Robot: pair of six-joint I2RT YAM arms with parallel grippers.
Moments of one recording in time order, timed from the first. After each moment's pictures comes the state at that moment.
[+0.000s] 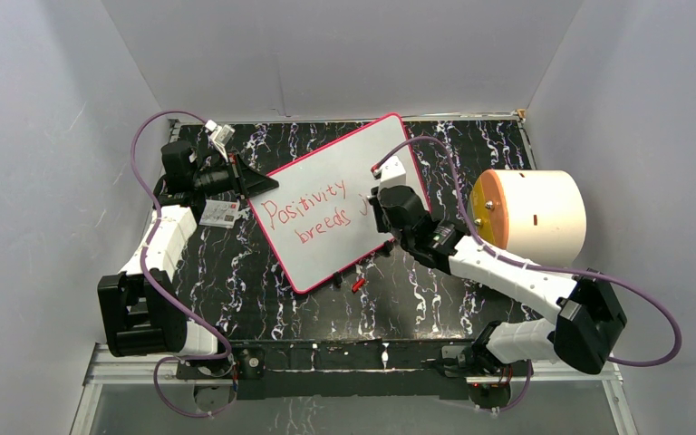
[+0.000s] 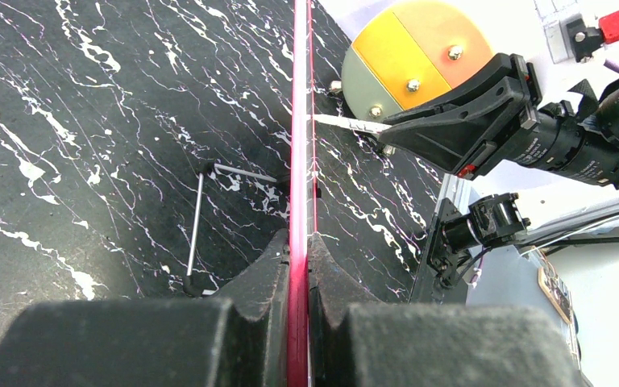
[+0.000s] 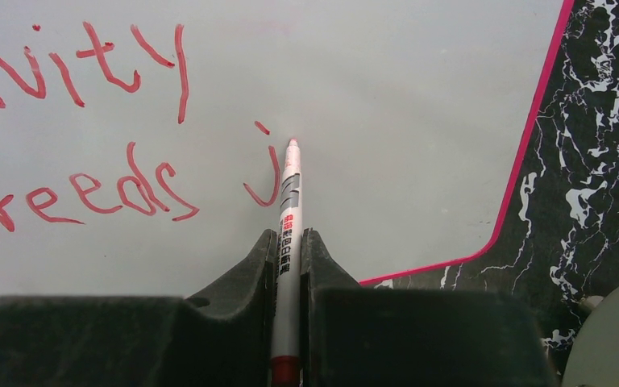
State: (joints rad) left arm 0.07 1.39 0.98 -0.01 1.16 -0.25; right arm 0.89 1.28 0.93 -0.14 0.46 0.20
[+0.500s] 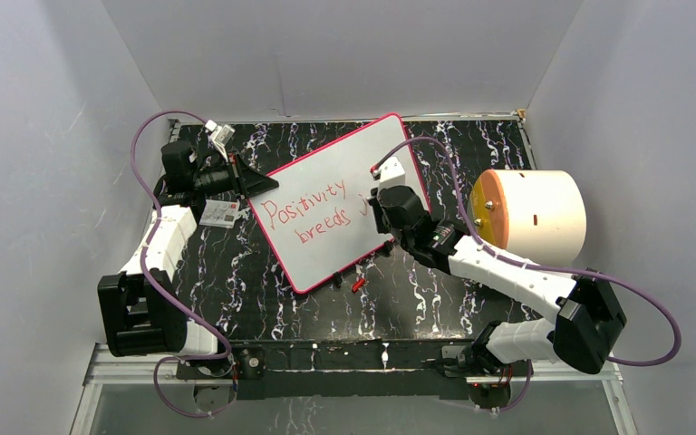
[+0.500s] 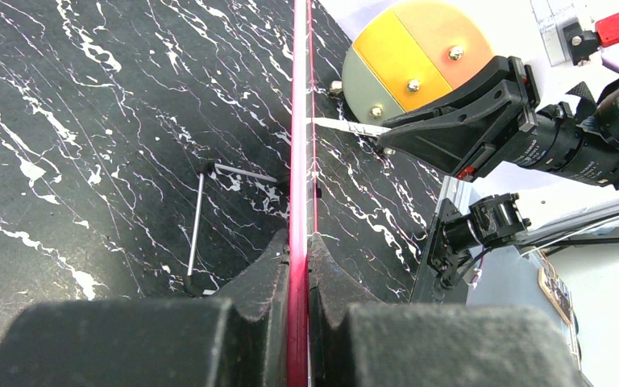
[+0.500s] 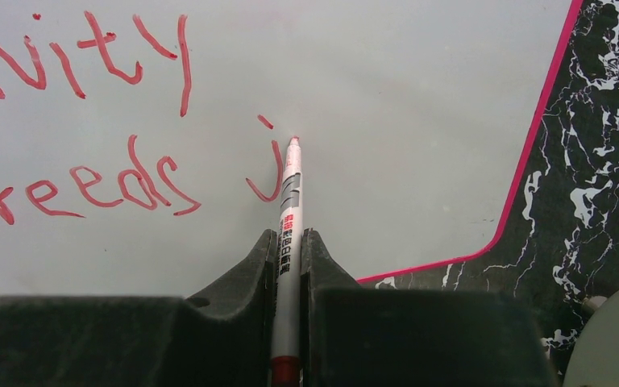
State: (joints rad) left arm 0.07 1.39 0.98 -0.01 1.16 -0.25; right arm 0.89 1.29 0.93 -0.14 0.44 0.20
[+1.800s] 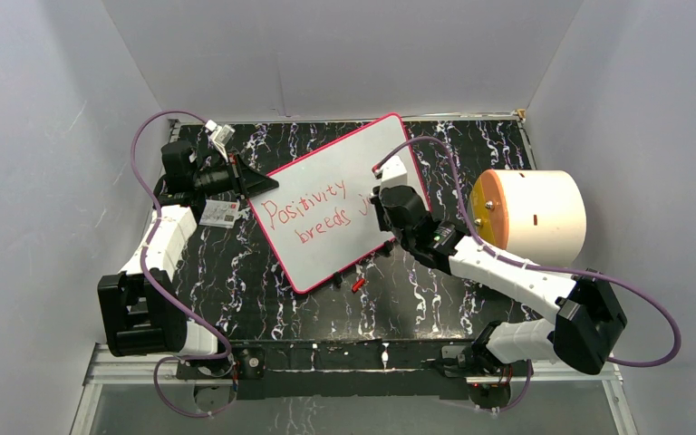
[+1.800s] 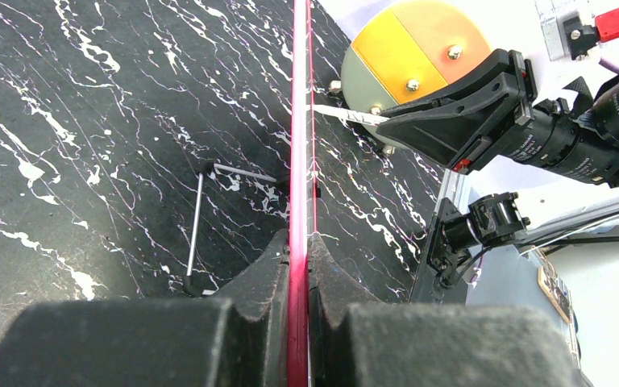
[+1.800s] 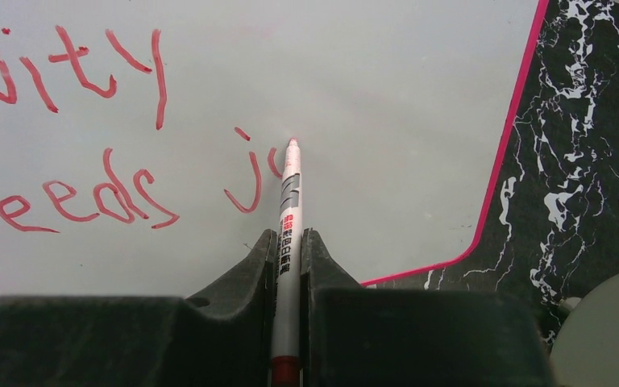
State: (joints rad) left arm 0.07 1.39 0.98 -0.01 1.16 -0.25; right arm 0.88 1.28 0.92 -0.11 0.48 0.16
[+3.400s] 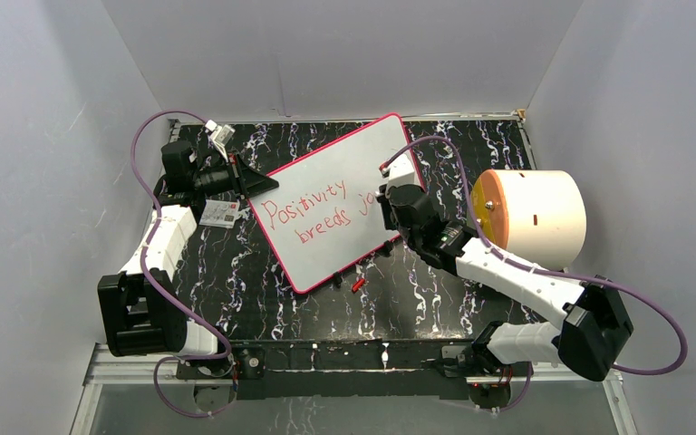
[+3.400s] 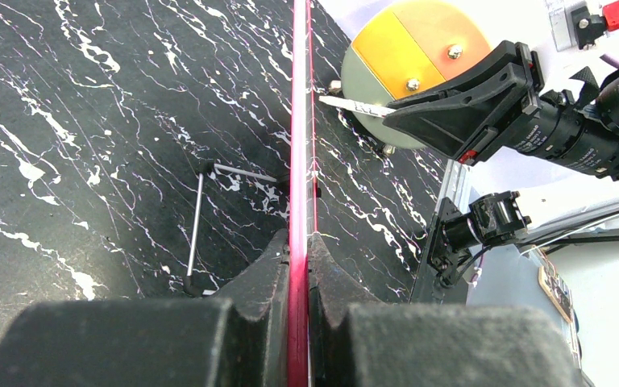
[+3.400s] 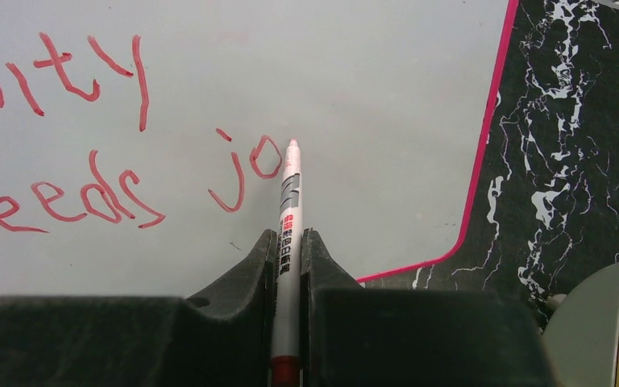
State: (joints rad) left arm 0.07 1.39 0.98 -0.01 1.16 -0.25; right arm 0.85 1.24 0.90 -0.11 0.46 0.15
